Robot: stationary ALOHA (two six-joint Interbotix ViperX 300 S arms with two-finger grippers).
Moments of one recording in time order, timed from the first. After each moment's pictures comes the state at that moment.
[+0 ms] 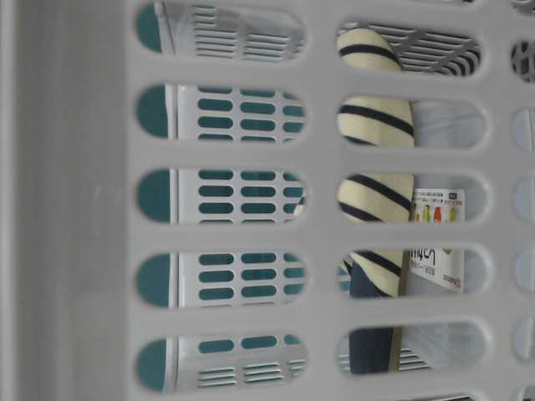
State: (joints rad) left arm -0.14 0.10 -0.61 0.04 1.47 -0.14; right arm 0.12 -1.00 1.22 0.01 -0.24 0.07
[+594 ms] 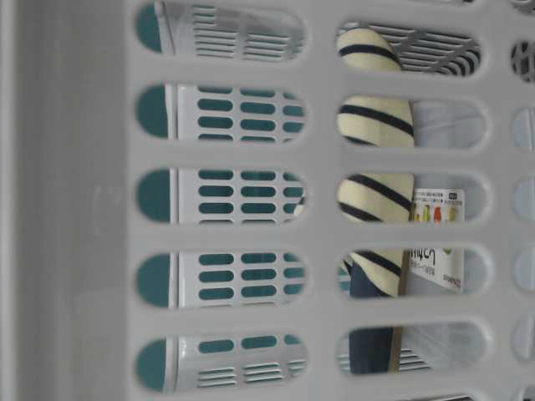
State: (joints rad) left arm -0.14 0.12 -0.60 0.04 1.47 -0.14; right arm 0.12 -1.00 1.23 0.01 -0.24 0.07
